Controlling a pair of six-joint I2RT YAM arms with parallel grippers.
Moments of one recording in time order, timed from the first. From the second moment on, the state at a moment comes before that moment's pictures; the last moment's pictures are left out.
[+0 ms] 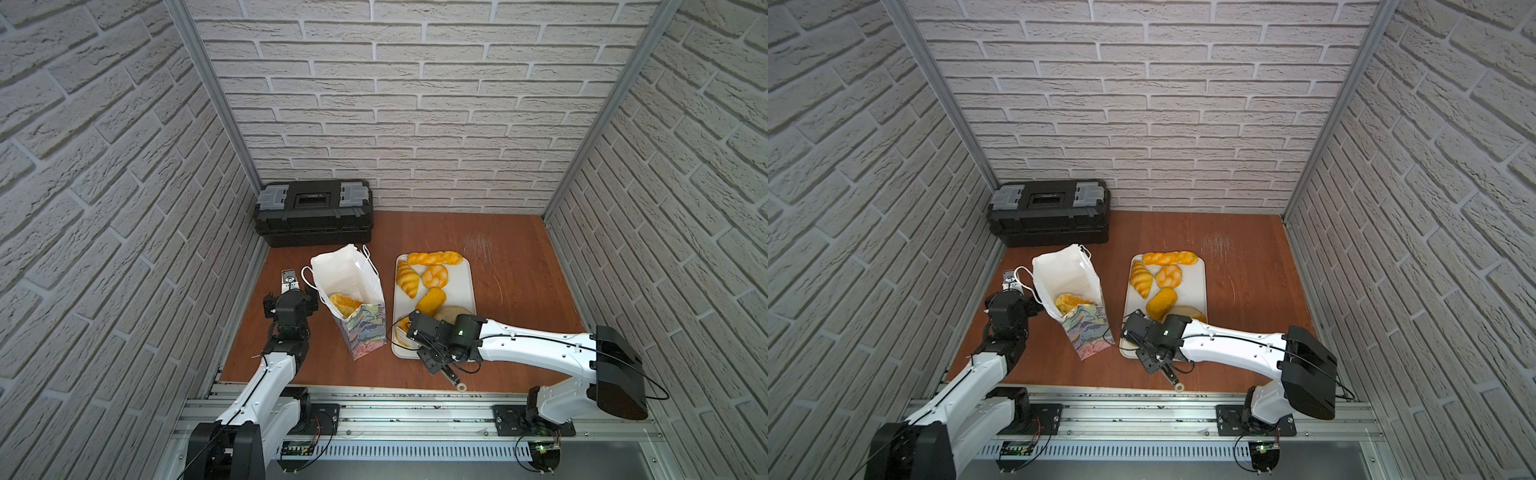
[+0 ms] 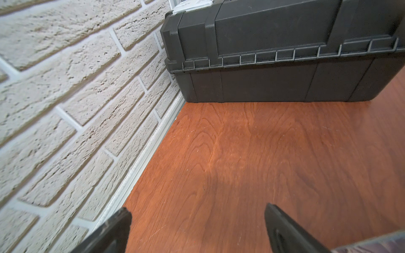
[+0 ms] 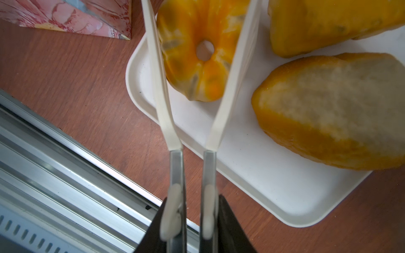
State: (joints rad) left arm -0.06 0.92 0.29 0.23 -0.45 0.05; right arm 1.09 1.48 1.04 -0.91 0.16 0.53
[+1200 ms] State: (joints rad) left arm -0.06 0.93 0.31 0.21 -0.52 0.03; right arm 1.09 1.22 1.47 -1.22 0.42 0.38
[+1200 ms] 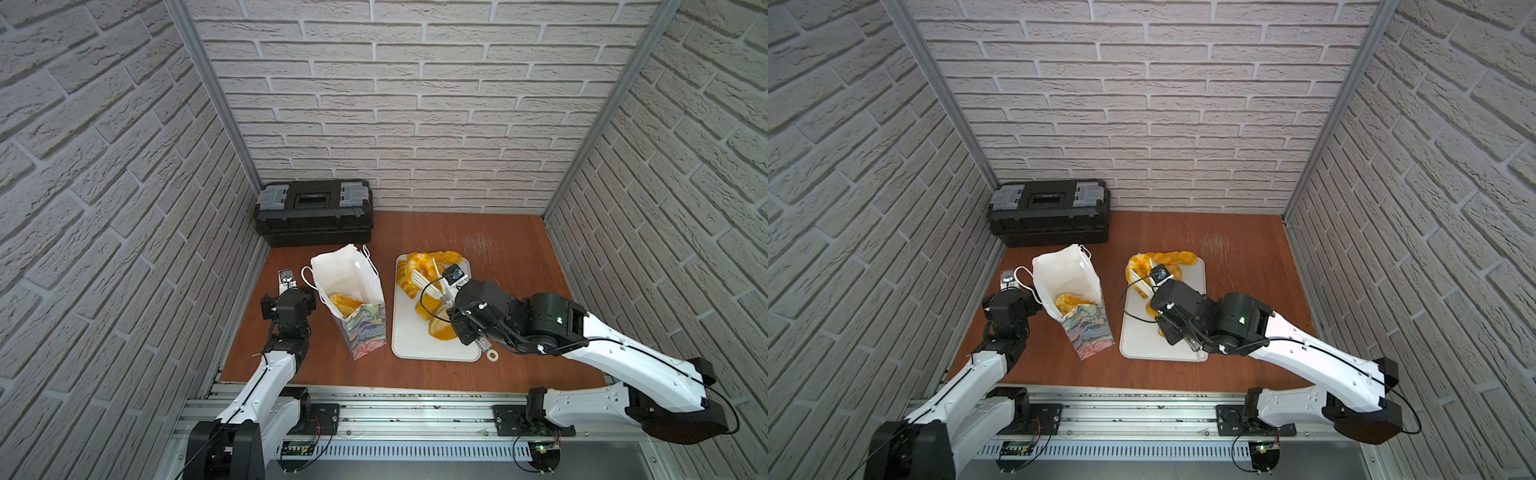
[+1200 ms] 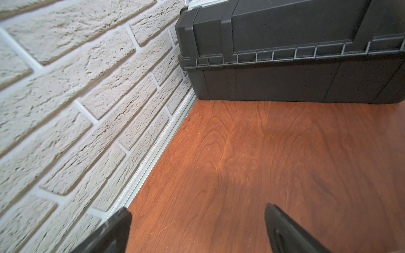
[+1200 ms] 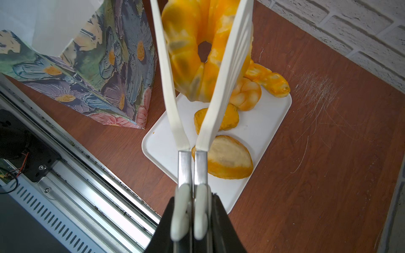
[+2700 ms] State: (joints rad) left arm -0.06 0.99 0.31 0.21 -0.54 0.03; right arm 1.14 1.58 2.05 -1.22 0.23 0.06
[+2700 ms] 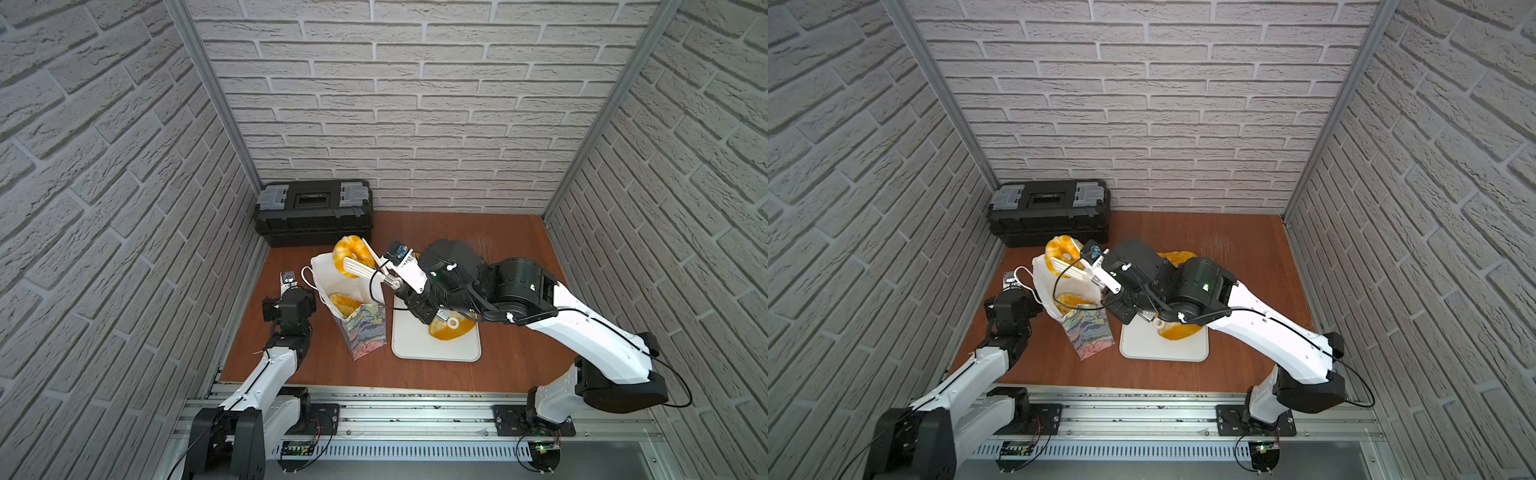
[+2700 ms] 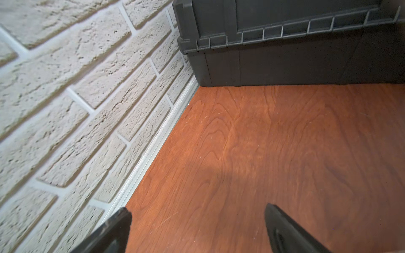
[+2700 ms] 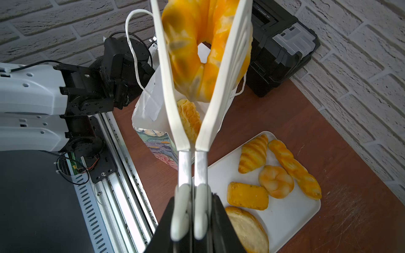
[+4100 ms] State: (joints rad) left arm -0.06 0.98 0.31 0.21 -0.54 0.03; right arm 1.15 1.65 1.90 -1.10 0.23 0.06
